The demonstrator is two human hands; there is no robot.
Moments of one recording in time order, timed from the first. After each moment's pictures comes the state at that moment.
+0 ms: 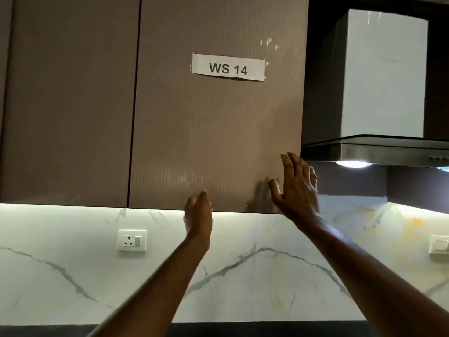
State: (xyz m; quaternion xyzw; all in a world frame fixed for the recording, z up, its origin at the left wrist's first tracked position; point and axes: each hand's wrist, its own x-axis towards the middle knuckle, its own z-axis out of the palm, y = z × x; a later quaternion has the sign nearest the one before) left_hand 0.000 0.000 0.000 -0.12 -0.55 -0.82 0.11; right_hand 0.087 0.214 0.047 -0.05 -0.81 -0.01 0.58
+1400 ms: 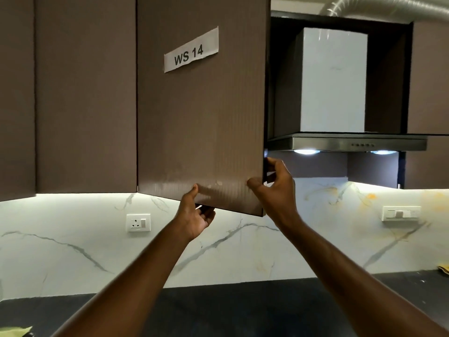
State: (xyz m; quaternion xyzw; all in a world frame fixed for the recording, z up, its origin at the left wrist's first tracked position) left_hand 0.148 -0.065 0.002 -0.10 -0.39 -0.89 -0.22; right_hand 0.271 0.091 0.027 0.00 -0.73 0.39 0.56
